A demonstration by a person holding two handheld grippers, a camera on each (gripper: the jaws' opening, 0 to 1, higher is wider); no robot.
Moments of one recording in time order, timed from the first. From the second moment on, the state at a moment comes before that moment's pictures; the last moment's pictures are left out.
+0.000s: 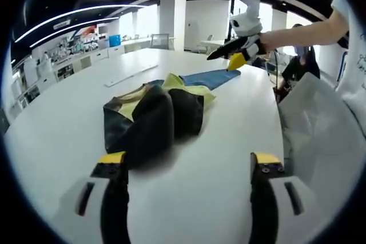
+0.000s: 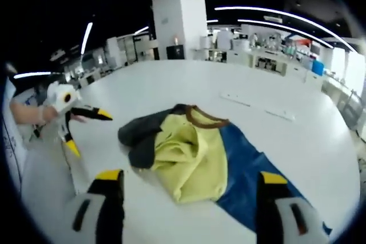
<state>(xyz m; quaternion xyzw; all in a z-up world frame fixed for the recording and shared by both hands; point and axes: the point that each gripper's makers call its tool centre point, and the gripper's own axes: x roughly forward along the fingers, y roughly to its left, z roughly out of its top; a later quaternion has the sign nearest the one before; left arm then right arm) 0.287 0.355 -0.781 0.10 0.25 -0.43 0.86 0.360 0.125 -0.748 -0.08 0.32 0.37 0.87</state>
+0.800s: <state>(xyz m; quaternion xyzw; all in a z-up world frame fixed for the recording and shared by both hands) 0.319 0.289 -0.763 0.16 0.20 -0.38 0.89 0.328 0.061 -0.749 -0.04 0.31 0.33 0.89</state>
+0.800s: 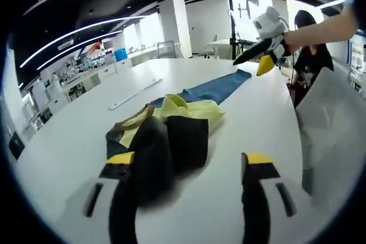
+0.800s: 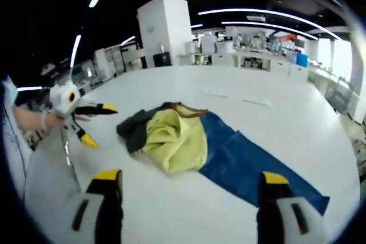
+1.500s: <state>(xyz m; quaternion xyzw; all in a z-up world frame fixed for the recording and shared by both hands) 0.338 0.215 -0.777 0.22 0.20 -0.29 0.91 0.316 -0.005 -0.754 -0.02 0.32 0.35 0.88</state>
